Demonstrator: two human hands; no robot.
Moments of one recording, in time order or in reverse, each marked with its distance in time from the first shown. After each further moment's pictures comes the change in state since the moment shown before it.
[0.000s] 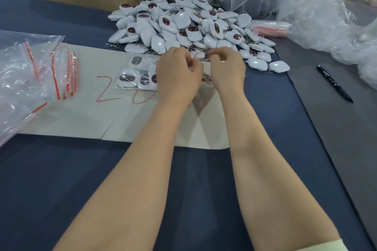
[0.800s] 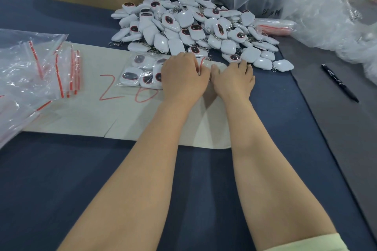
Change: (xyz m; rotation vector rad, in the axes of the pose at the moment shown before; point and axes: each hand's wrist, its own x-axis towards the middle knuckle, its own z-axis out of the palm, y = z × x) left_hand -0.002 0.000 0.002 0.213 -0.147 0.012; right_hand 0.007 0.032 0.005 -0.677 -0.081 0.135
